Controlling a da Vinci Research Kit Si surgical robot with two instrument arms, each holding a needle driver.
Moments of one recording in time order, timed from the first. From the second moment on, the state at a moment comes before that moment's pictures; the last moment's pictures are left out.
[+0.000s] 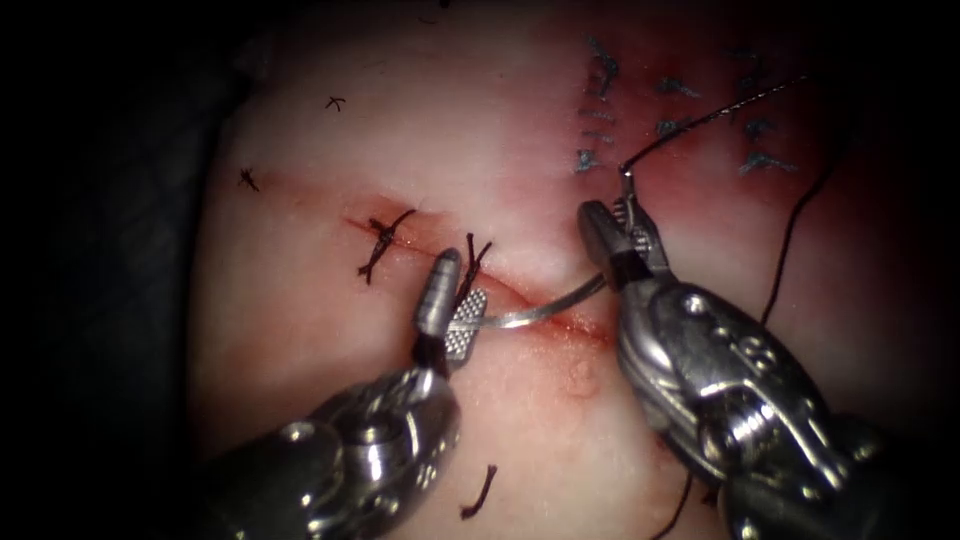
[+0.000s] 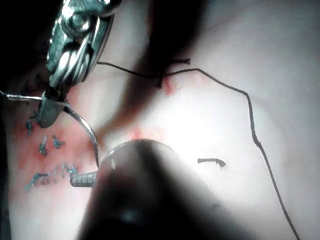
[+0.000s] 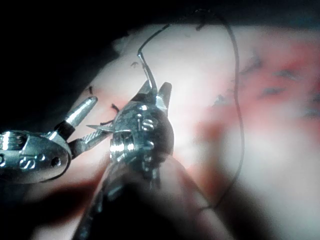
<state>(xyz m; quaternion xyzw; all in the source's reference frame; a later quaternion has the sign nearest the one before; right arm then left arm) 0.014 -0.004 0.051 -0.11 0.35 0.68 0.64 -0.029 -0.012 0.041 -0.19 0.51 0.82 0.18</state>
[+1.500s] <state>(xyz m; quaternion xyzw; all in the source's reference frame) 0.011 0.001 0.057 -0.18 0.59 0.12 0.78 -0.029 -0.014 0.050 -0.43 0.06 0.87 0.24</state>
